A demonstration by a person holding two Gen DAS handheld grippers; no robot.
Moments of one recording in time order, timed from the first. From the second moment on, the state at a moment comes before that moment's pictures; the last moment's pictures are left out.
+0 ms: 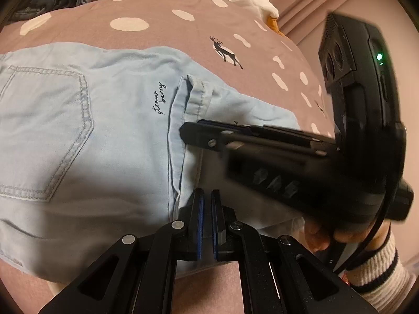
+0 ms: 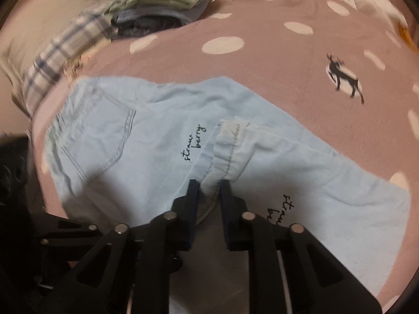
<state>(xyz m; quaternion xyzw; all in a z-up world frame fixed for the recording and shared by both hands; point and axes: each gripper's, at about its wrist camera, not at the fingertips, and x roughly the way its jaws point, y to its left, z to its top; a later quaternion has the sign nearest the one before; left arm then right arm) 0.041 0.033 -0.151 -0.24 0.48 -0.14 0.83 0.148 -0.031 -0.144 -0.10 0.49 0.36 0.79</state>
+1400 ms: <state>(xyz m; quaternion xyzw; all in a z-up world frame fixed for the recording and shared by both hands) 0.047 0.034 -0.152 -0.24 0.48 -0.14 0.83 0.169 -0.063 -0.135 -0.03 0.49 0.34 0.80</state>
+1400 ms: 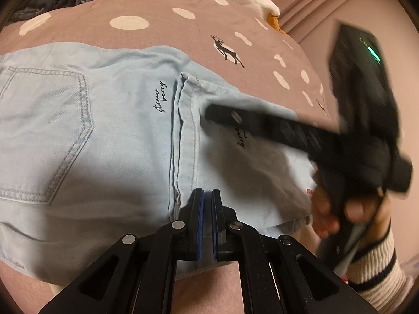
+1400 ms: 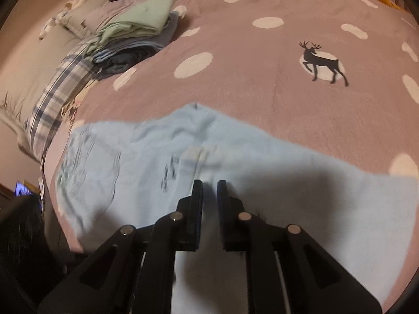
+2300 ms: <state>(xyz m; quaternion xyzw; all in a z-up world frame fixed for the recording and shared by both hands) -0.072 0.157 -0.125 -0.37 0.40 -0.02 0.84 0.086 -0.092 -0.124 -0.04 0.41 0.33 0.85</state>
